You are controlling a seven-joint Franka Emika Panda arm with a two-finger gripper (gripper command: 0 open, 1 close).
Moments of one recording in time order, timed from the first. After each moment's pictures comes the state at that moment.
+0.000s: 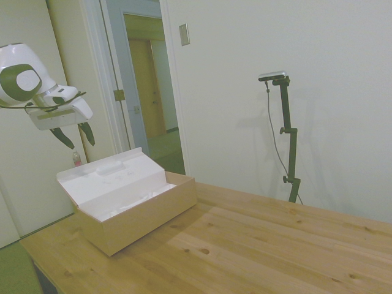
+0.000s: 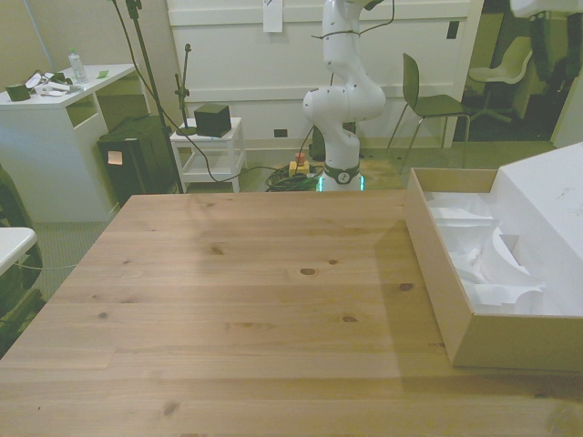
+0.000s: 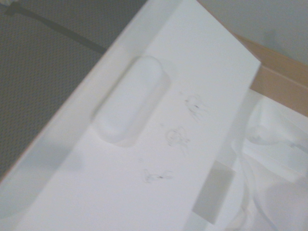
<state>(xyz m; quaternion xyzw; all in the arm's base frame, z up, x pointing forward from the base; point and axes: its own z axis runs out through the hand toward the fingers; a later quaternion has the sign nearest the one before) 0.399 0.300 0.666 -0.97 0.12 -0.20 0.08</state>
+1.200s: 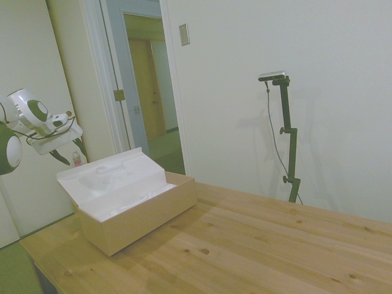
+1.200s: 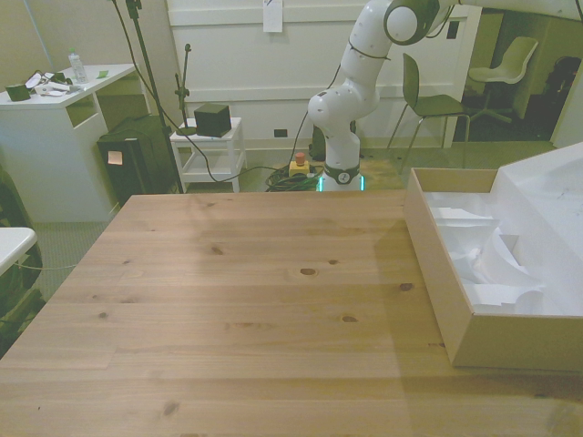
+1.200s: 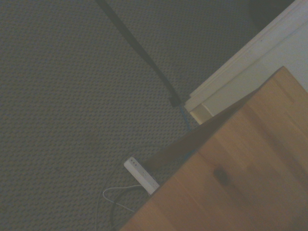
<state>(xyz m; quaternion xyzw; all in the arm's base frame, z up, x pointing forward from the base) 0.474 0.540 0.545 -0.97 -0.02 -0.24 -0.02</state>
